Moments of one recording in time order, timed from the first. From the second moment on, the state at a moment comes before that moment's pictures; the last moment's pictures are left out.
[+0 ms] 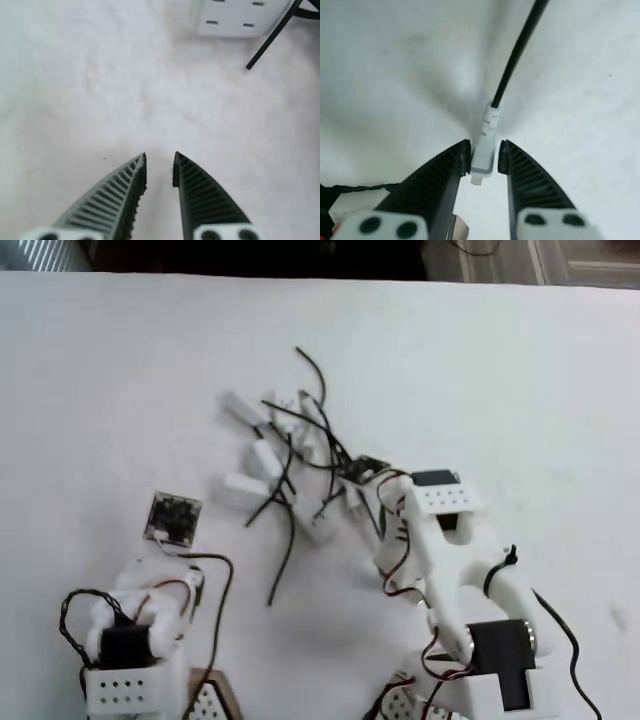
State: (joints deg) left arm -9.0 -103.2 97.2 73.0 -15.2; right arm -9.2 -9.5 45.5 73.2 36.0
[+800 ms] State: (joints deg) left arm -9.0 -103.2 97.2 73.0 -15.2; right arm -7.6 -20.4 40.3 84.0 36.0
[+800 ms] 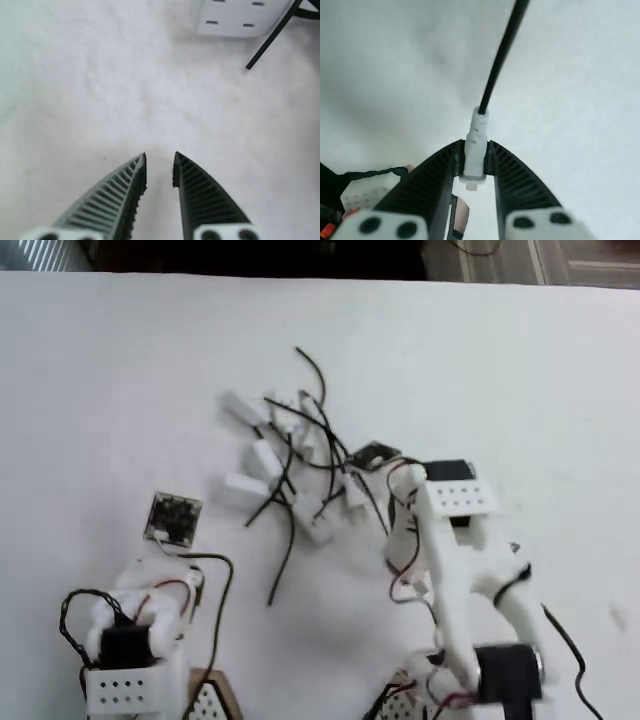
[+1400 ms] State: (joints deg) left arm -8.7 -103.2 95.3 49.2 -13.4; right arm -18.9 -51.7 34.7 88.4 21.8
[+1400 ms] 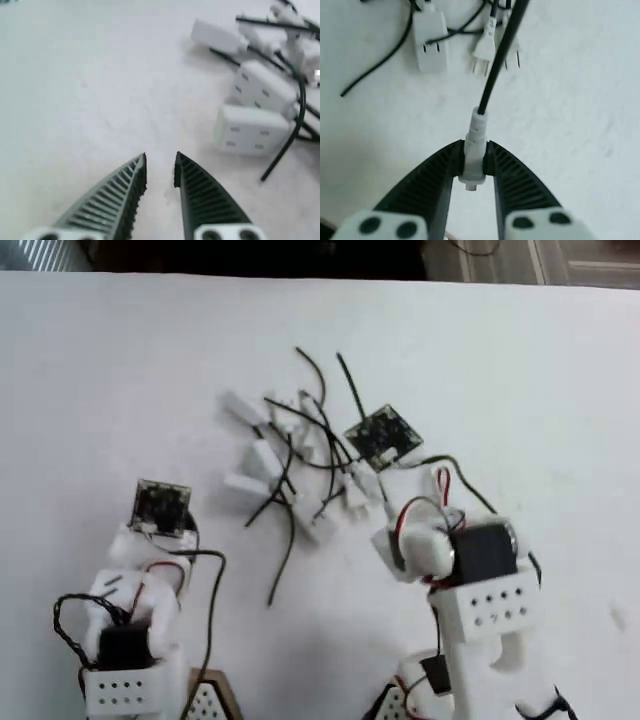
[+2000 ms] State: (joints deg) left arm 5.3 -103.2 84.9 40.7 5.3; right arm -44.7 -59.7 45.1 72.9 9.5
